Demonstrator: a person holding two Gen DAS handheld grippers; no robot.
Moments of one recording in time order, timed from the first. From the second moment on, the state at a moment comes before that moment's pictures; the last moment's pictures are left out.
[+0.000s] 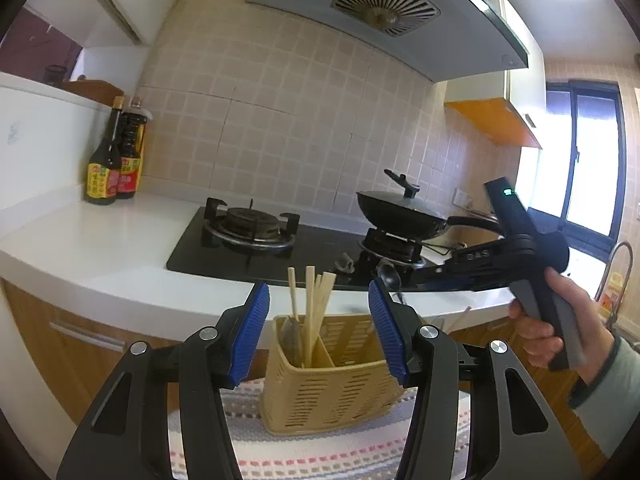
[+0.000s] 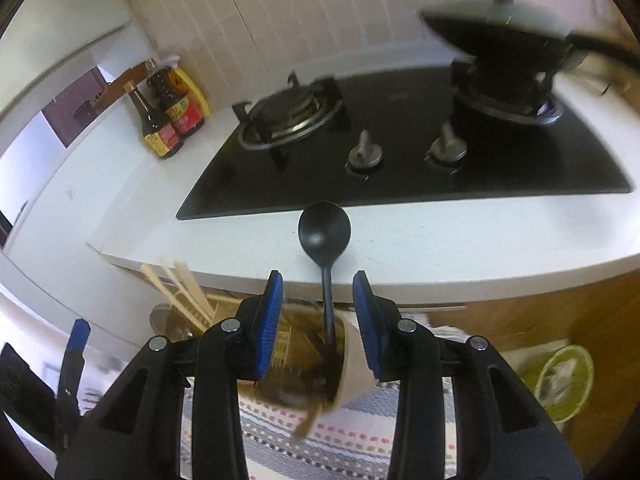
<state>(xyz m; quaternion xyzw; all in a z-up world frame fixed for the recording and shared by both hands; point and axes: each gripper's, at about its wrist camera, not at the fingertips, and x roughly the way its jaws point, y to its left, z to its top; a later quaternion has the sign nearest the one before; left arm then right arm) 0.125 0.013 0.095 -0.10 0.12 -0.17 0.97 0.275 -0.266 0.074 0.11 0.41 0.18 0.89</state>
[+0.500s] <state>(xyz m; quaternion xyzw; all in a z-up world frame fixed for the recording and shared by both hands) 0.160 0.019 0.074 -0.12 0.15 -0.17 0.97 0.283 -0.255 0.066 0.07 0.39 0.19 0.90</state>
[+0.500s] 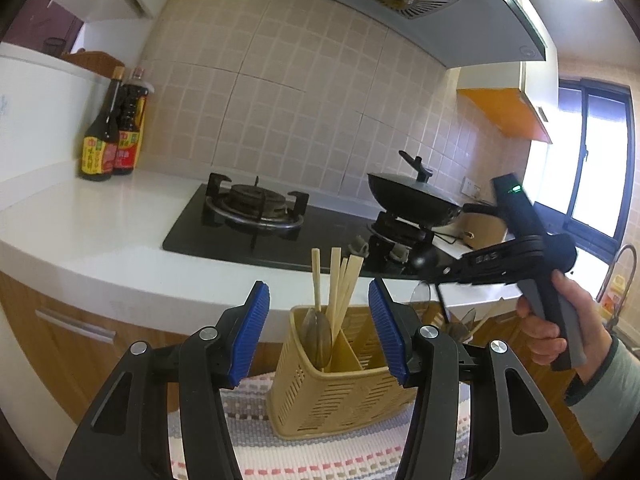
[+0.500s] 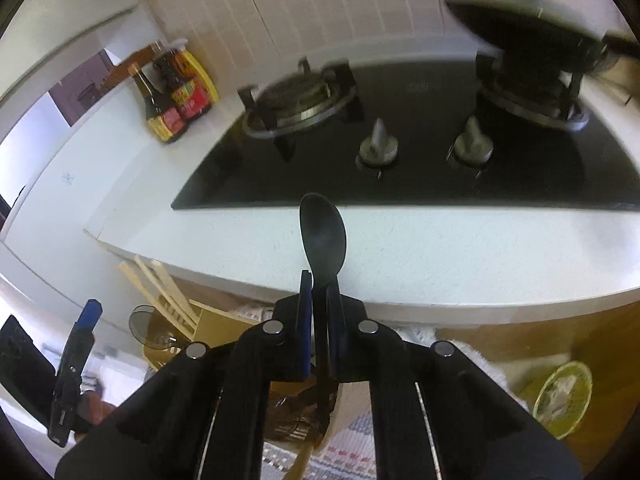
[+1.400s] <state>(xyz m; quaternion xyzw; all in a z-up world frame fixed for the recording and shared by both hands) 0.103 0.027 0.089 -0.12 0.15 -0.18 0.97 0.120 -0.248 0.087 0.03 0.17 0.15 0.97</state>
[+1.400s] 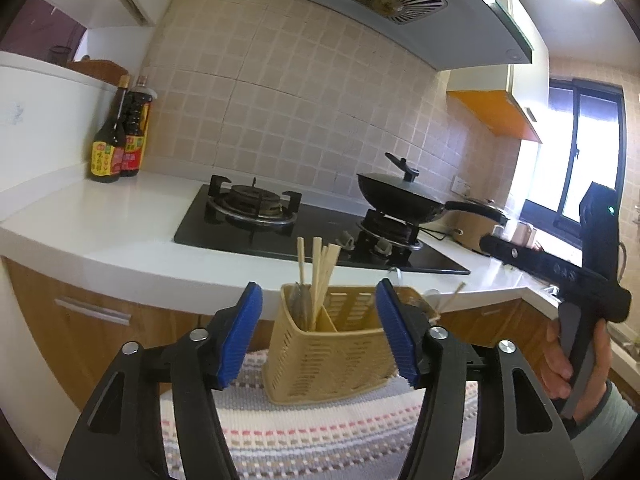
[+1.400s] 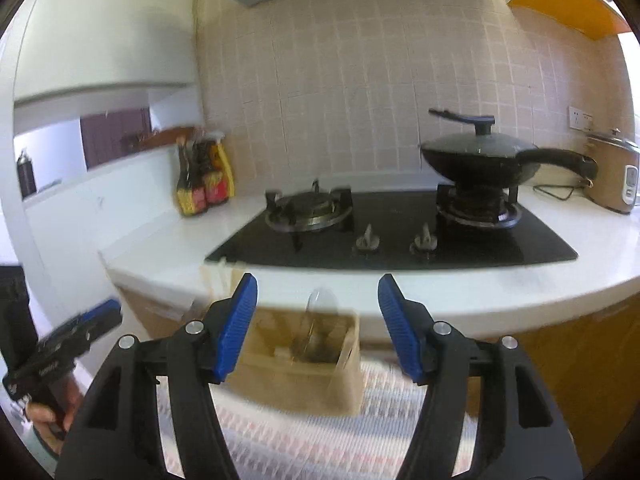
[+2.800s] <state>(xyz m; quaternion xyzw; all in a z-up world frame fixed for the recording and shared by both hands) 0.045 -0.027 -0.010 0.01 0.14 -0.02 0.99 0.042 -0.219 -0.060 -0.01 0.14 0.07 0.99</state>
